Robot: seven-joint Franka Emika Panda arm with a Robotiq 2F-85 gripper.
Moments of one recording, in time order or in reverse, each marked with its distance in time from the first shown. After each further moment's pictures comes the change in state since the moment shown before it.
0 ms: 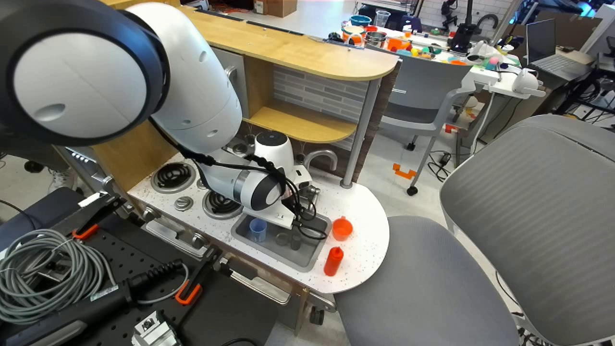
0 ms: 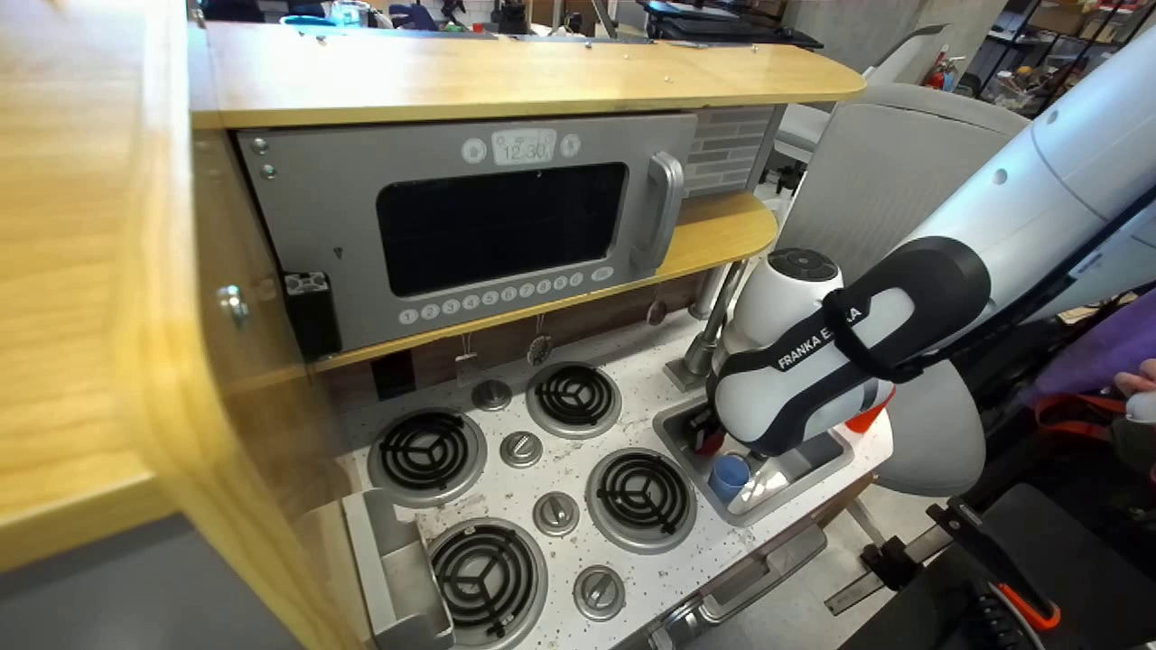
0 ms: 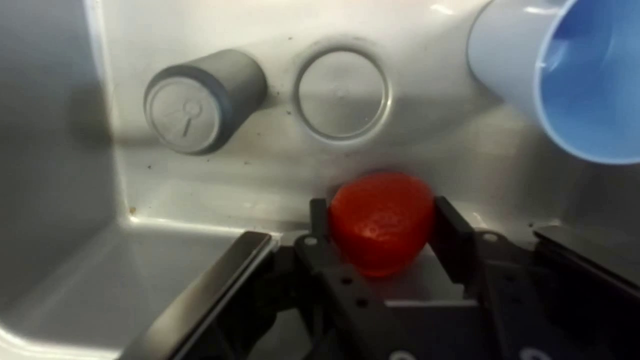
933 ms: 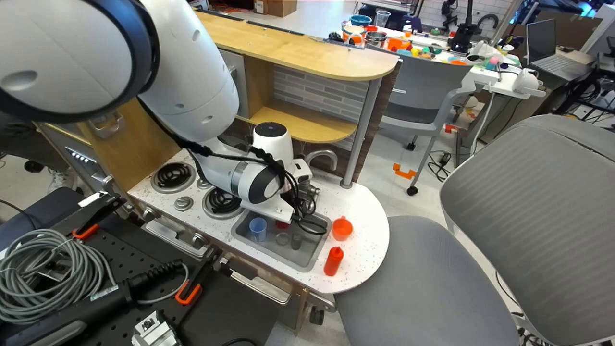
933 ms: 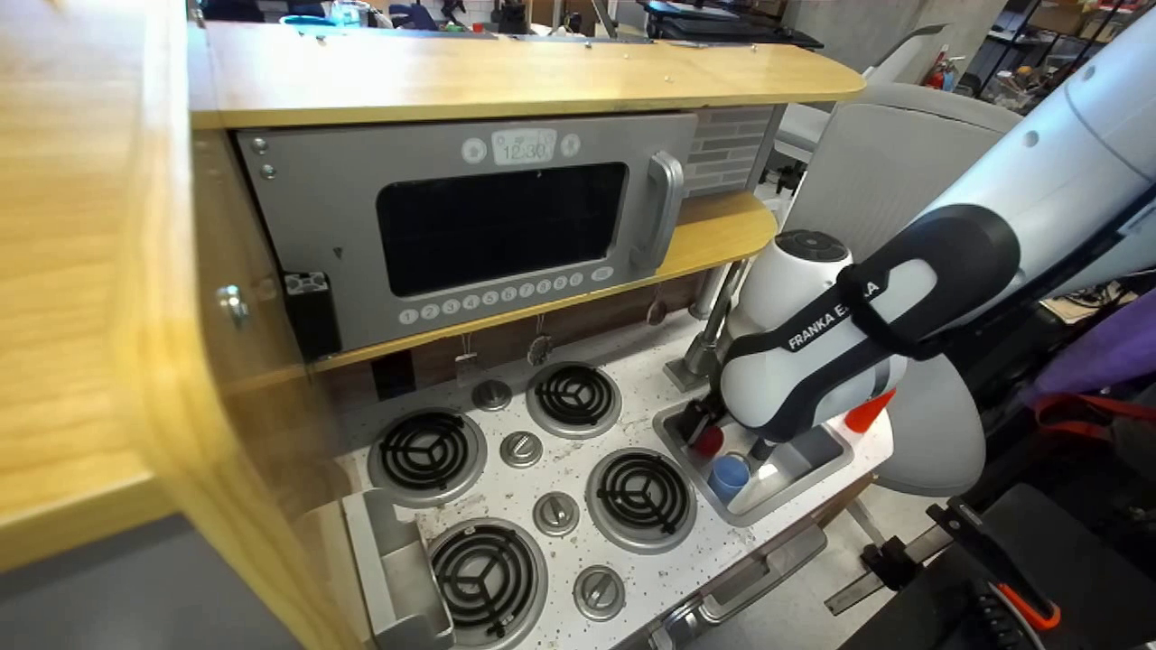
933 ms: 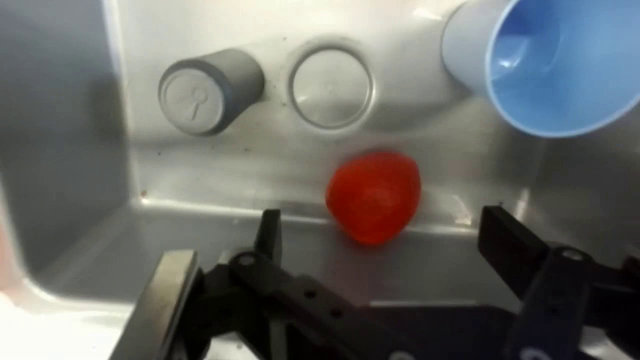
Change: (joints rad) arm 0.000 -0.071 0.007 -0.066 0.001 -0.002 0.001
